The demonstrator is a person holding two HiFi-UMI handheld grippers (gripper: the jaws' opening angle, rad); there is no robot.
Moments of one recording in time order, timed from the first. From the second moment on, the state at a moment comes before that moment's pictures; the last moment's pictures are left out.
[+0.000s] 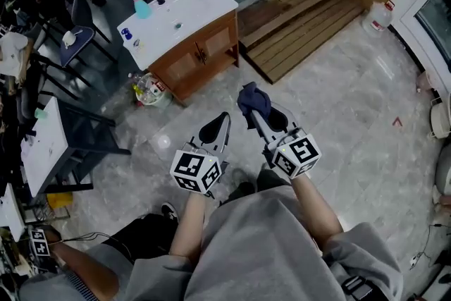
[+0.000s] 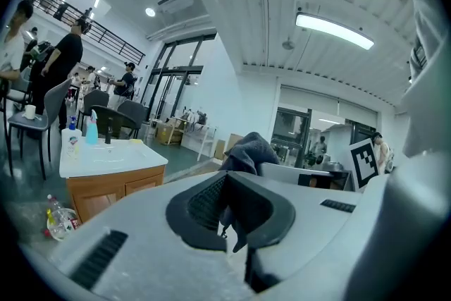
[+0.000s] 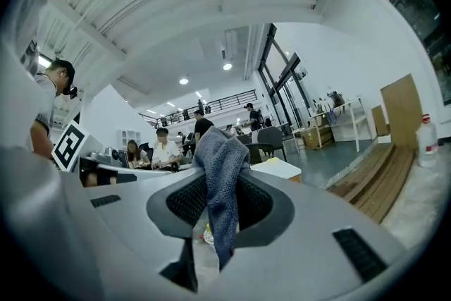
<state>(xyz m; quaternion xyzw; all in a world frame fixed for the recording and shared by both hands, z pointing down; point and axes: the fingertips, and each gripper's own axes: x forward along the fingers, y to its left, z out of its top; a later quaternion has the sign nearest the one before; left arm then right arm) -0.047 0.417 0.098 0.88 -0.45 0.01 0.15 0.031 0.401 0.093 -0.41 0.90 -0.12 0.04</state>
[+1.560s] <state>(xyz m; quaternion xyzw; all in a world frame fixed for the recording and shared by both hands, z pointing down) -0.051 0.168 0.163 0.85 -0.47 0.07 0.21 0.035 0.137 0.156 -0.39 0.90 -0.19 0.03</state>
